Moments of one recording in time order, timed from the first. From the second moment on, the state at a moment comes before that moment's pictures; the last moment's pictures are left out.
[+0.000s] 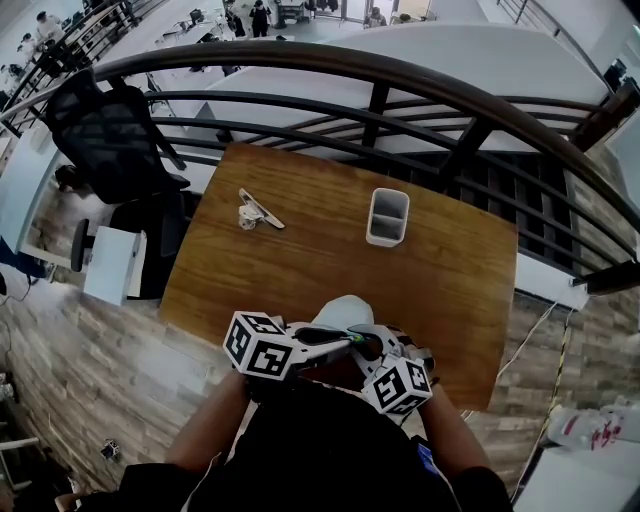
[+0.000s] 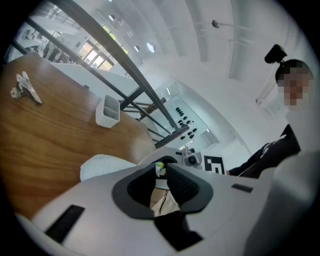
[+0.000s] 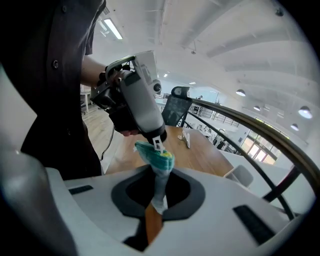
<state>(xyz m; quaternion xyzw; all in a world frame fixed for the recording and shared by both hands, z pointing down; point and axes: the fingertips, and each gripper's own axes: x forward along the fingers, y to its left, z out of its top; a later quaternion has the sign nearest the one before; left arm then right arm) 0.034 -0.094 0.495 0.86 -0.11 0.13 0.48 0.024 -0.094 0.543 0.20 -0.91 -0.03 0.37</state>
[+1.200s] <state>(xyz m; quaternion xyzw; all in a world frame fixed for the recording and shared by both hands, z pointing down) 0.056 -0.105 0.498 0.87 -0.10 0.17 0.45 0.054 -0.095 0.528 0.22 -0.91 -0.02 0.35</state>
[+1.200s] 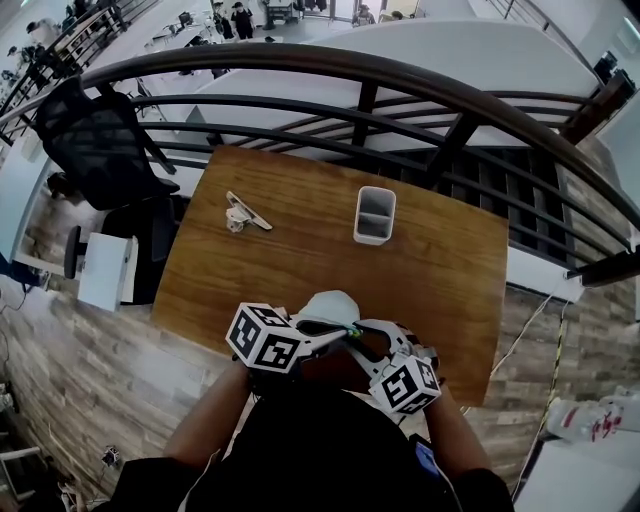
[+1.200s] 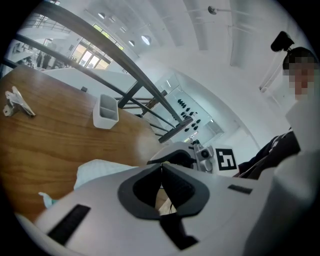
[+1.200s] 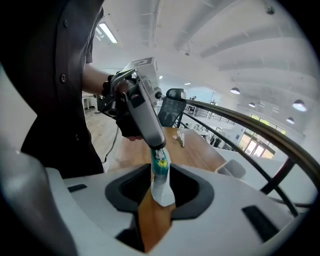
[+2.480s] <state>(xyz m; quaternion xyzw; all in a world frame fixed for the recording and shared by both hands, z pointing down) 0.048 -0.122 0.503 0.87 -0.15 0.18 0.43 0.081 -0.104 0.525 0.26 -0.91 0.00 0.33</state>
